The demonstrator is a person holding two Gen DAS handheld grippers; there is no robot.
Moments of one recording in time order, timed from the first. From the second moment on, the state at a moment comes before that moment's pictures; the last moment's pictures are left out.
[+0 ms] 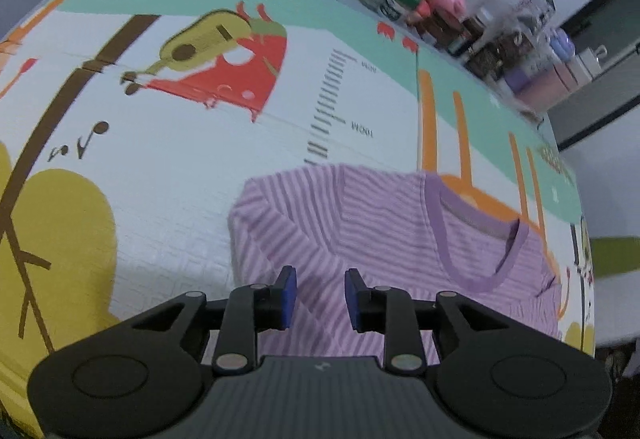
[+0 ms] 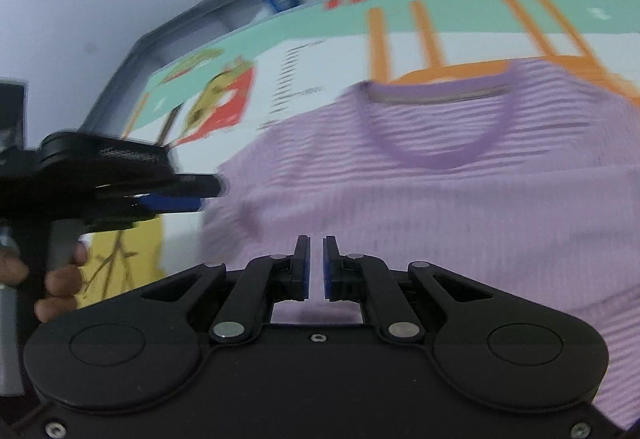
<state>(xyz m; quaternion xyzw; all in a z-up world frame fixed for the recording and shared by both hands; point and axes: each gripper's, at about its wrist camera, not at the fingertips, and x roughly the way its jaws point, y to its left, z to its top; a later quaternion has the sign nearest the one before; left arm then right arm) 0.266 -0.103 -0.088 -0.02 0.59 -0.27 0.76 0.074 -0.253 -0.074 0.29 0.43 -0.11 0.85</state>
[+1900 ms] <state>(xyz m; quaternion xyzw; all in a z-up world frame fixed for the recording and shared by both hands) 0.230 -0.114 -0.061 0.03 0.56 -0.27 0.78 0.040 -0.156 -0.115 0.32 0.43 -0.11 0.84</state>
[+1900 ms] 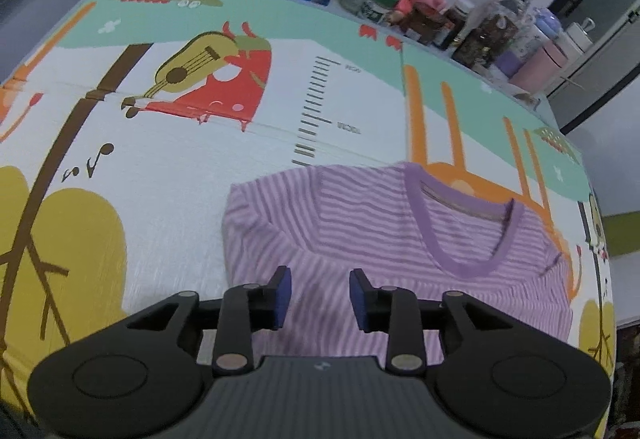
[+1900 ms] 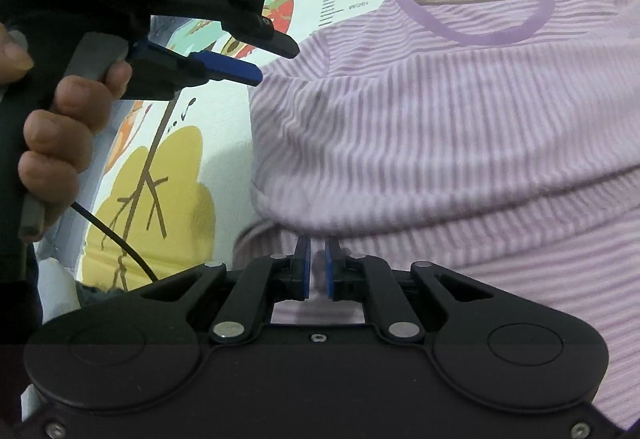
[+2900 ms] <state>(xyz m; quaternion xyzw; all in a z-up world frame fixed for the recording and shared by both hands) 0.026 -0.089 -0.092 0.14 0.56 -0.30 0.76 -0.142 -0.186 -0.077 0.22 0.42 -0.27 0.84</state>
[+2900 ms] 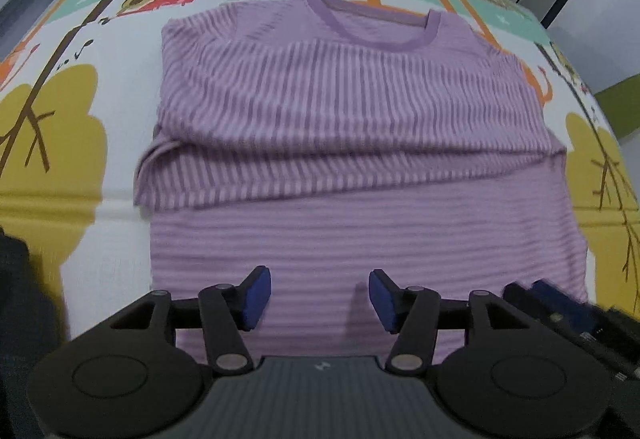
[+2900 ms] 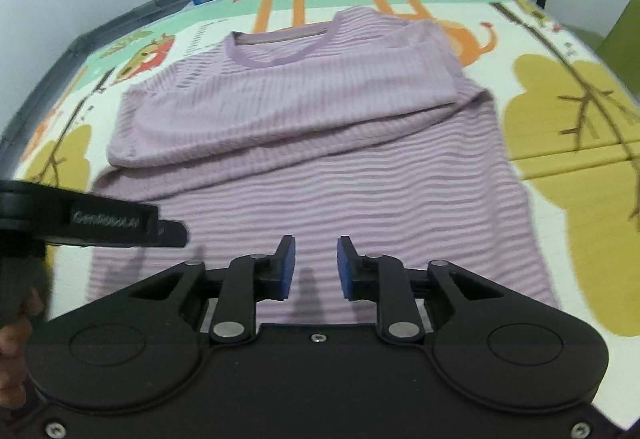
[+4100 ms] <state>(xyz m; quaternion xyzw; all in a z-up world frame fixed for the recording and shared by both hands) -0.079 -0.035 -0.108 0.17 0.58 -0.25 0.75 -0.256 -0.171 -0.087 0.16 0.49 -0.24 0.82</state>
